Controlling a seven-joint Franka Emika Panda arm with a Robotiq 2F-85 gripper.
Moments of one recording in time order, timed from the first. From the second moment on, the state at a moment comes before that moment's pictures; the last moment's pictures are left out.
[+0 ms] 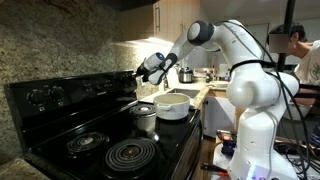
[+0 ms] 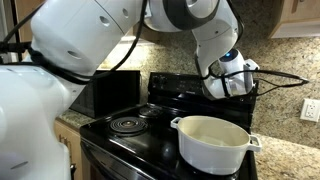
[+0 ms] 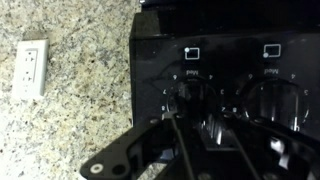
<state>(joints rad) -0.78 0.66 0.31 -1.63 -0.71 3.36 0.38</state>
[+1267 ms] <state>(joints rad) -0.55 0.58 0.16 -1.70 -0.07 3.33 0.35</state>
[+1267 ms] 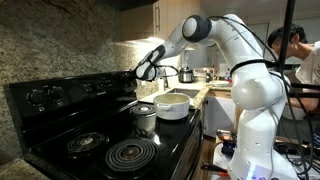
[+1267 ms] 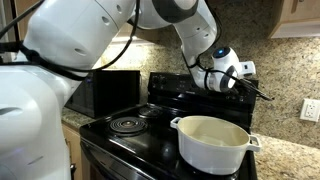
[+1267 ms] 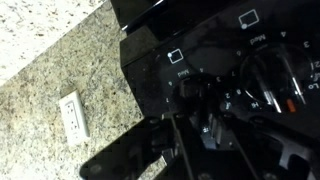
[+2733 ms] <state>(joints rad) -0.93 0.65 0.63 -1.67 0.04 3.19 0.38</state>
